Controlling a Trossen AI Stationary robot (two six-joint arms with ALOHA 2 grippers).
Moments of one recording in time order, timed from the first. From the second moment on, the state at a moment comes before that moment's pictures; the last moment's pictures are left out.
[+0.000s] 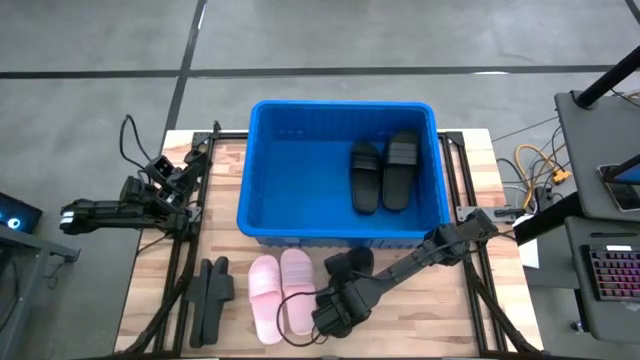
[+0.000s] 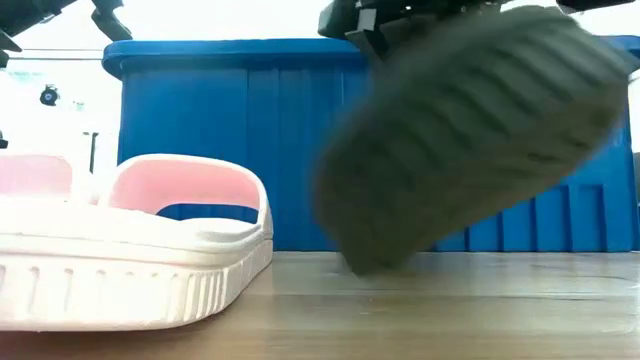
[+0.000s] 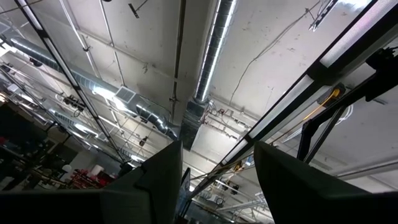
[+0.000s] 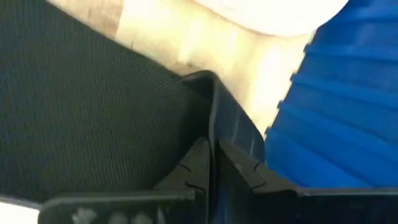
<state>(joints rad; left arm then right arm) 0.07 0.31 0.18 0.92 -0.18 -0.47 0.52 2.39 2.21 -1.45 0.37 0.16</state>
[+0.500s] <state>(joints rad) 0.07 0.31 0.18 0.92 -0.19 -0.47 0.53 2.19 2.34 -1.44 0.39 0.28</state>
